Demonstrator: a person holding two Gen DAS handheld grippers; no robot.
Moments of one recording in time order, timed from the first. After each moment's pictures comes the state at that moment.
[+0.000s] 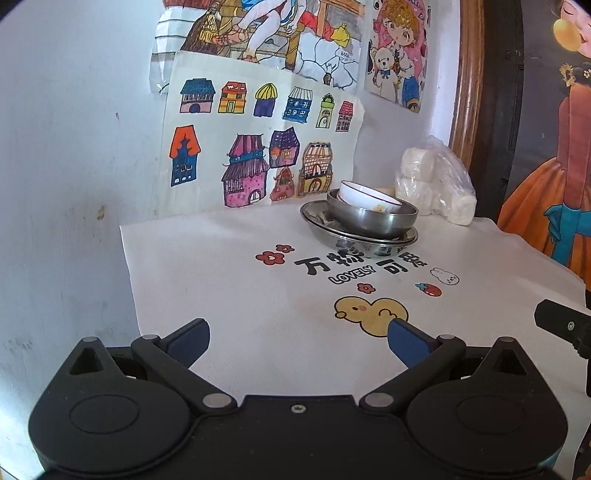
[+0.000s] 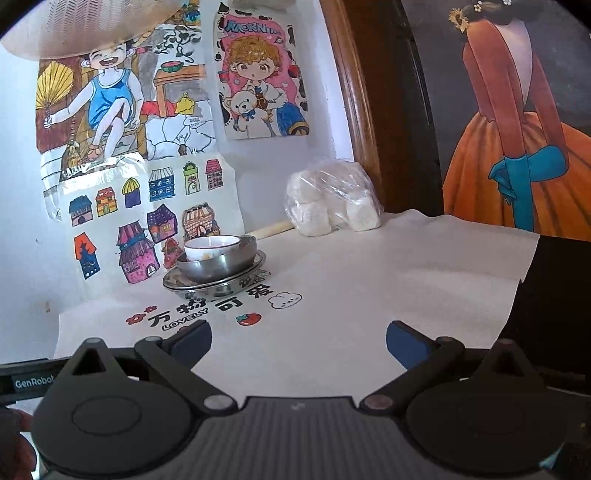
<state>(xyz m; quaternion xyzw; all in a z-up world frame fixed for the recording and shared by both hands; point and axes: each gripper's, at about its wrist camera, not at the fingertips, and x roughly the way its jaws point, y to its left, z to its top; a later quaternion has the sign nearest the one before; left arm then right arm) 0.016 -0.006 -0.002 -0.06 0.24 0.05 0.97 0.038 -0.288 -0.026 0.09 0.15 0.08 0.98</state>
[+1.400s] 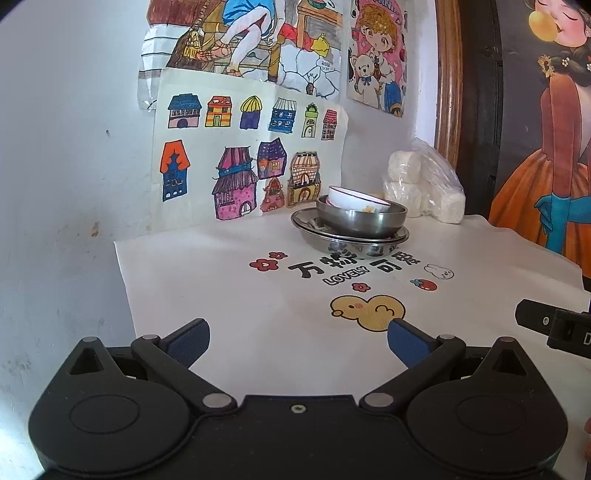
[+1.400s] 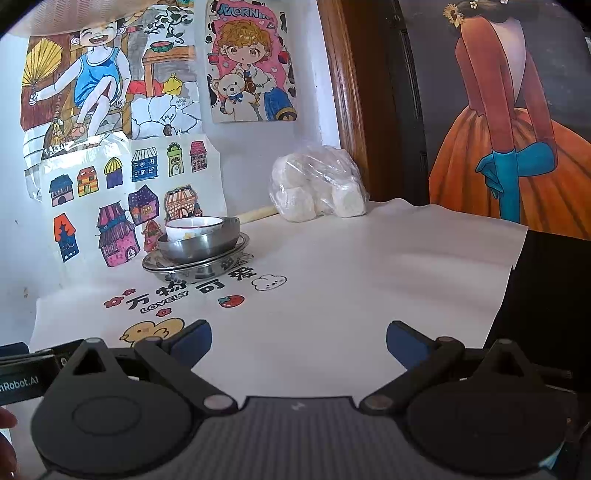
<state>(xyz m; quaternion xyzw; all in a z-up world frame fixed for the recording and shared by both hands) 0.007 -0.010 -0.011 -0.03 0.21 0.04 0.98 0.044 -0.280 -0.041 0.08 0.17 0.05 0.98</state>
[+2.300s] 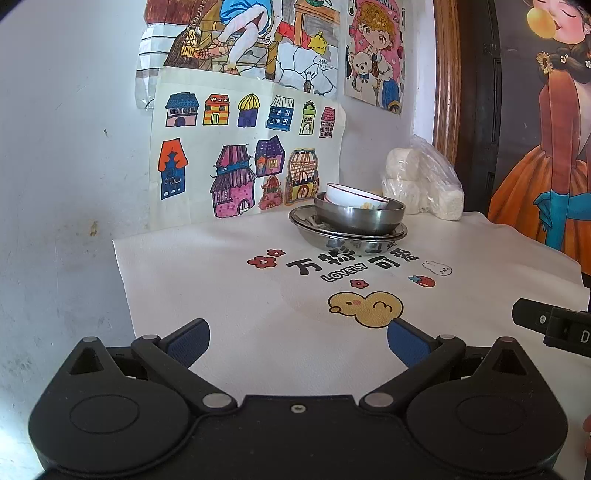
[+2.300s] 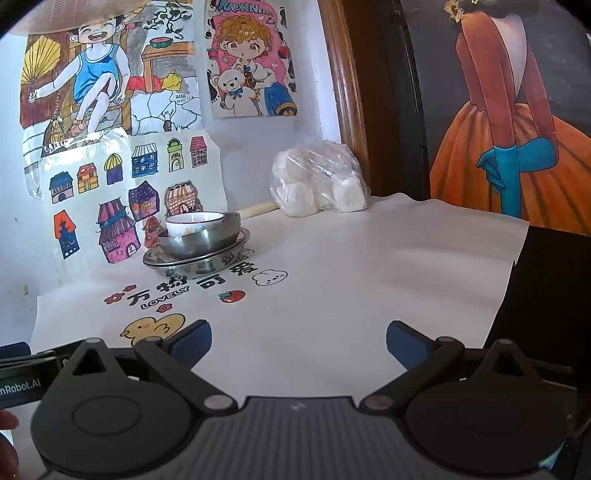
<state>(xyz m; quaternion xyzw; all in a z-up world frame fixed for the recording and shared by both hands) 0.006 -0.012 -0.013 -0.03 0.21 0.04 0.98 0.046 -0.279 -0.041 0.08 0.18 0.06 0.98</state>
